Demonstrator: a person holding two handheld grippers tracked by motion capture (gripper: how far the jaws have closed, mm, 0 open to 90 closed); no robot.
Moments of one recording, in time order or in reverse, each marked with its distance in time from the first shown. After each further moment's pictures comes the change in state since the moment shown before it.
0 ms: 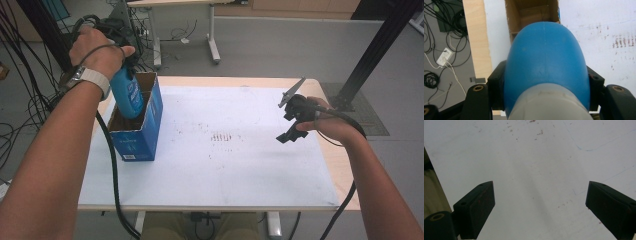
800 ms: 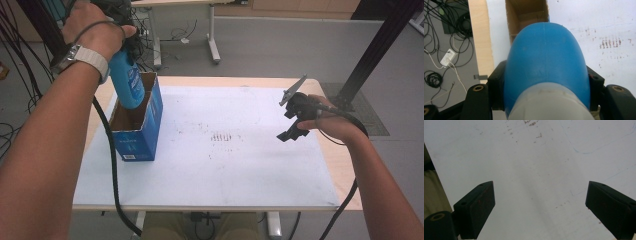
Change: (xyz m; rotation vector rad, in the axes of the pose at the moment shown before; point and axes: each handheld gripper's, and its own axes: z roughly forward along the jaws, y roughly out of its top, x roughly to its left) left arm -0.012 0.001 -0.052 -0.025 0.007 -0.011; right arm 0.001 0.001 -0.008 -0.015 -0.010 -0.013
